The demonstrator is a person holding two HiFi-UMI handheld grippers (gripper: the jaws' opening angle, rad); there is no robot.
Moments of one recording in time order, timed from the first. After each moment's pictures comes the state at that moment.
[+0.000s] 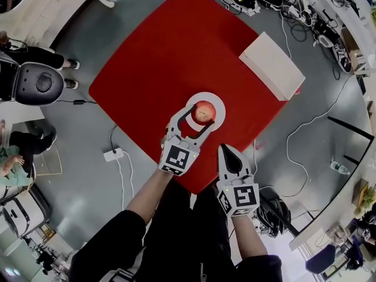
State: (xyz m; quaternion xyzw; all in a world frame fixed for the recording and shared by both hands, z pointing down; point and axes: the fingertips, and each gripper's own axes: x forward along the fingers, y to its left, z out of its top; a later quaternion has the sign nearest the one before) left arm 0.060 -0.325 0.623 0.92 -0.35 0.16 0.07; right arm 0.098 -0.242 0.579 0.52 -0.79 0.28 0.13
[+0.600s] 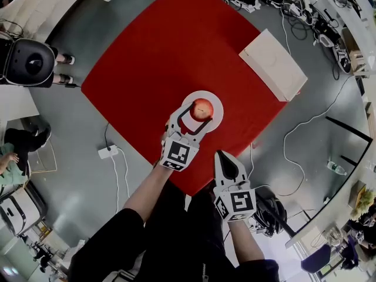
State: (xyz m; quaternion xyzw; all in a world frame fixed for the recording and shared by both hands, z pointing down) left arm 0.064 -0.330 0.679 0.91 -0.36 0.18 0.08; right arm 0.100 -0.226 0.607 0.51 -0.79 0.31 0.15
